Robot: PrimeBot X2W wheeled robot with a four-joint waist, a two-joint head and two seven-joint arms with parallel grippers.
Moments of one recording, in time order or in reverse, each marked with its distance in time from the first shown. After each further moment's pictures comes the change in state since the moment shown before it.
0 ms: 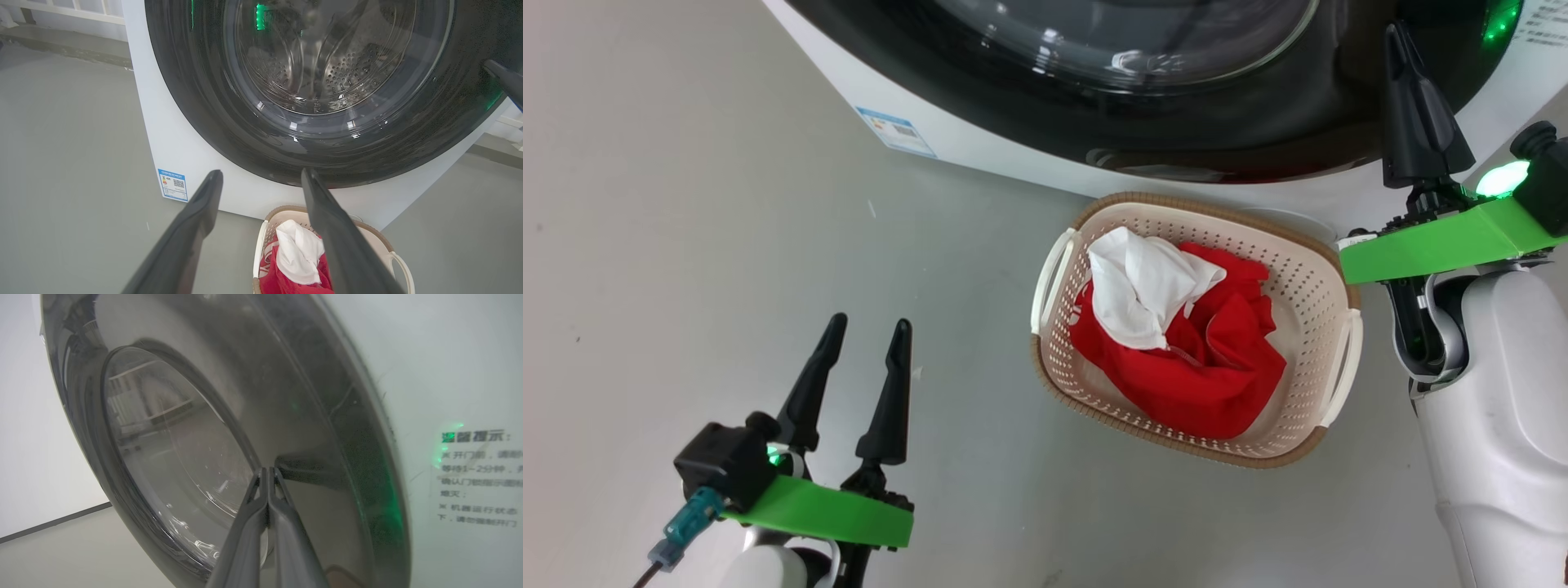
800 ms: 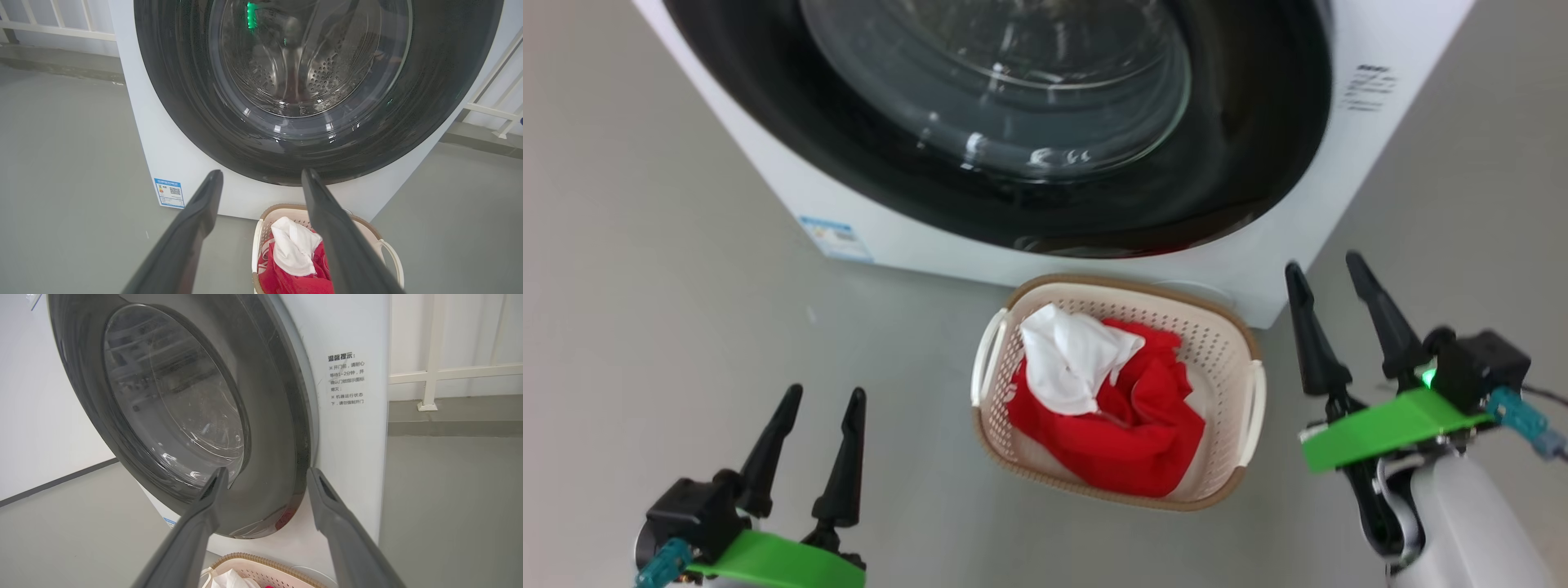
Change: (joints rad) left arm 0.098 0.077 0.040 0.050 0.015 0.000 0.000; right arm 0.340 -0.002 0.083 -0.023 0.046 -0.015 0.000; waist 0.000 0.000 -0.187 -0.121
